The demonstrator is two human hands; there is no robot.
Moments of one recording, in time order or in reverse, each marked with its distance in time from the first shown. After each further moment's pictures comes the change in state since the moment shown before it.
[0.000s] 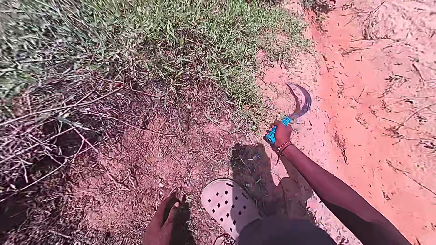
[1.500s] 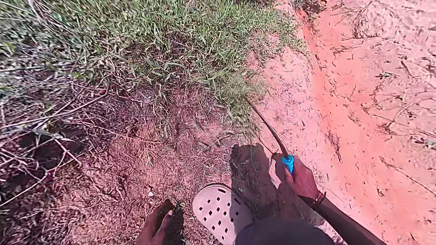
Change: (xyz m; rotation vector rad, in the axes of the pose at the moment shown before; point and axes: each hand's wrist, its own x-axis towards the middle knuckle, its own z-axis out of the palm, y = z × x) left_hand 0.006 0.001 0.001 0.083 -0.050 0.037; right_hand -0.080 0.020 -0.152 -1.125 -0.206 -1.023
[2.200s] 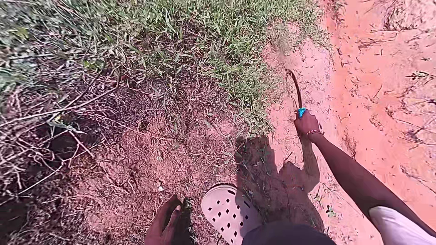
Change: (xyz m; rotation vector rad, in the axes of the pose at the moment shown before) left_hand 0.004 0.000 0.002 -0.035 0.043 -0.018; right_hand 0.209 0.078 0.061 -0.127 -0.440 0.591
